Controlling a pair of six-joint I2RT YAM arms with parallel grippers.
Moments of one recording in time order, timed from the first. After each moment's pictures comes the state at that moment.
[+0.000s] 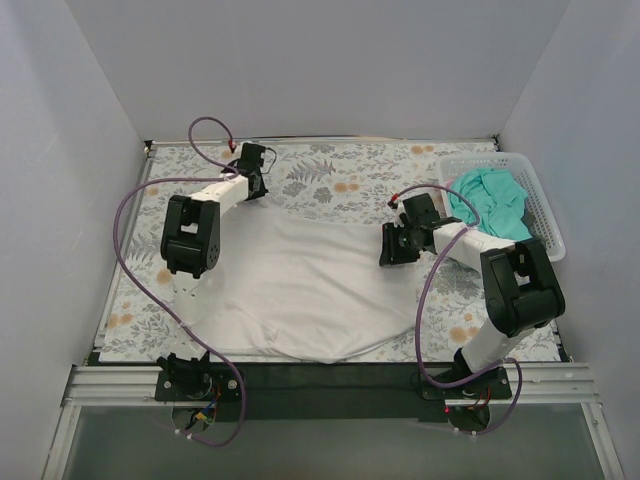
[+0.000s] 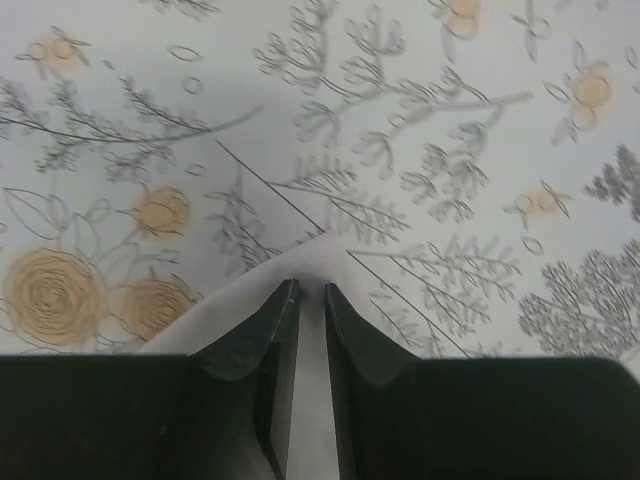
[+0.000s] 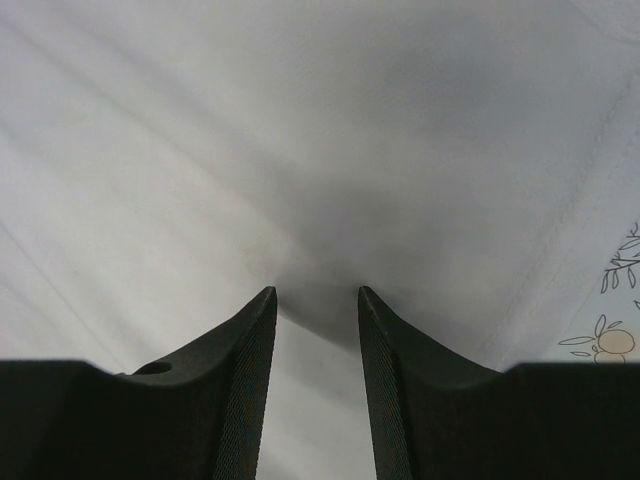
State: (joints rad) left arm -0.25 2.26 1.69 -0.31 -0.34 -0.40; right arm 0.34 1.65 0.91 -0.32 -0.27 0.21
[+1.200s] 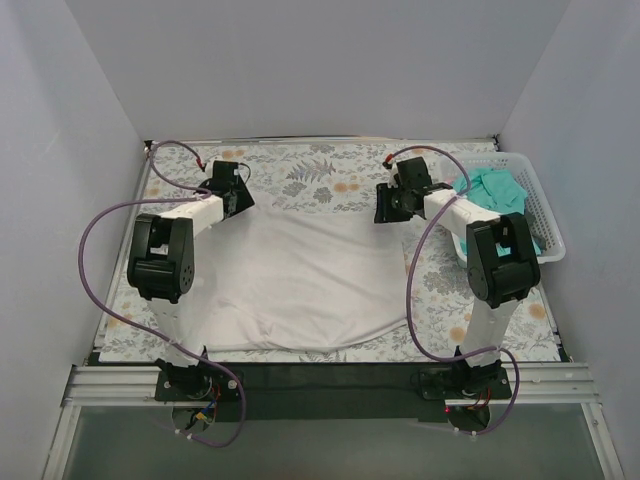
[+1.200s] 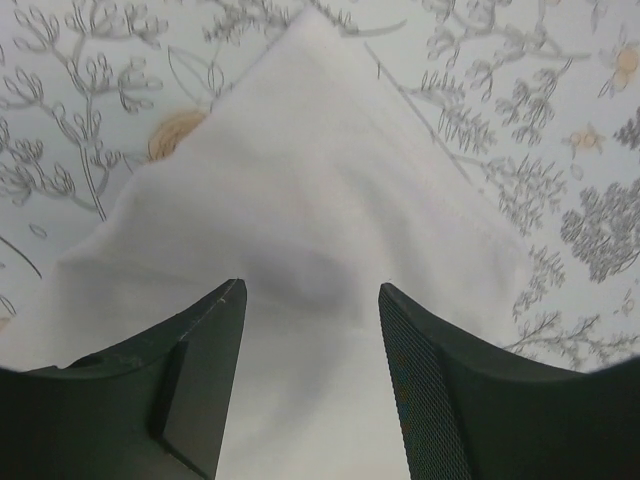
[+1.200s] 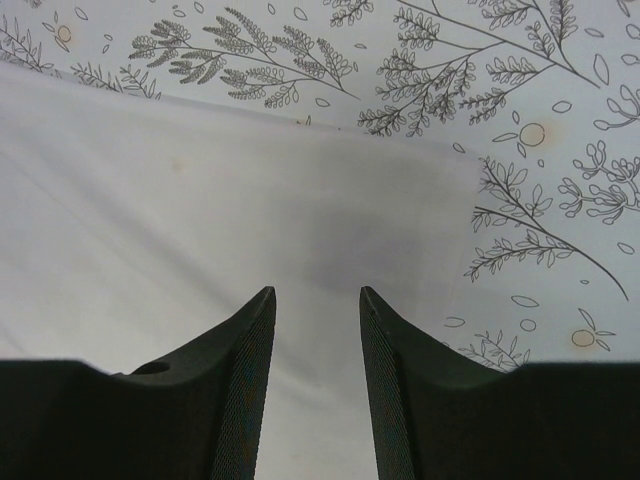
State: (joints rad) left arm -0.15 1.95 1.28 -0.13 -0.25 -0.54; right arm 0.32 1.87 1.28 -0.32 -0.20 0.17
